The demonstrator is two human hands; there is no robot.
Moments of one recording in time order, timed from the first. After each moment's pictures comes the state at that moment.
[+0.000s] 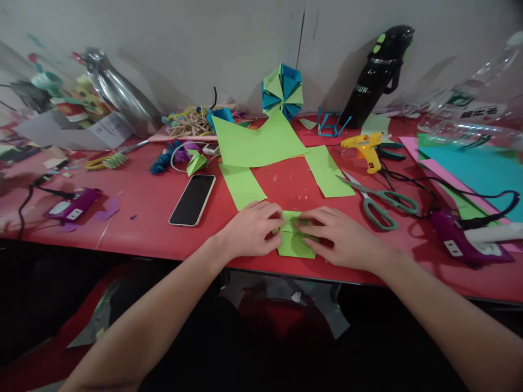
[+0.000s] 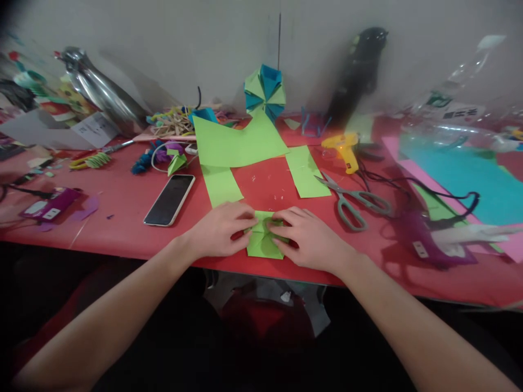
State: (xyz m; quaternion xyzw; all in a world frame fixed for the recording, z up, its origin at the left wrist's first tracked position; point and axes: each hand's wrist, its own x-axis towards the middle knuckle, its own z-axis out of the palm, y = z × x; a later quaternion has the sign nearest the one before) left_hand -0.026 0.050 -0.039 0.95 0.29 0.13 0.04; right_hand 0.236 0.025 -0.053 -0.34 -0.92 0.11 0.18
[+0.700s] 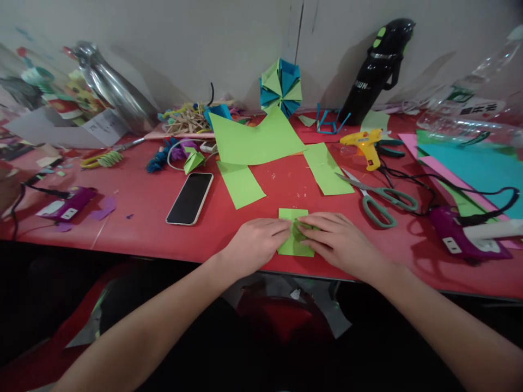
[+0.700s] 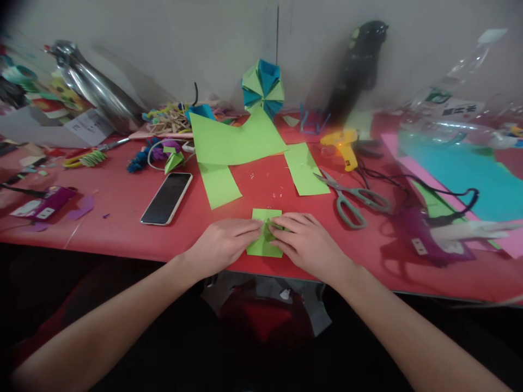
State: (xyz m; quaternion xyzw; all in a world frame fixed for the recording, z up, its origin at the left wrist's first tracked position) left_hand -0.016 0.019 -0.051 0.95 0.27 0.18 0.01; right_hand 0.235 0.008 -0.068 -0.38 -0.90 0.05 0.20
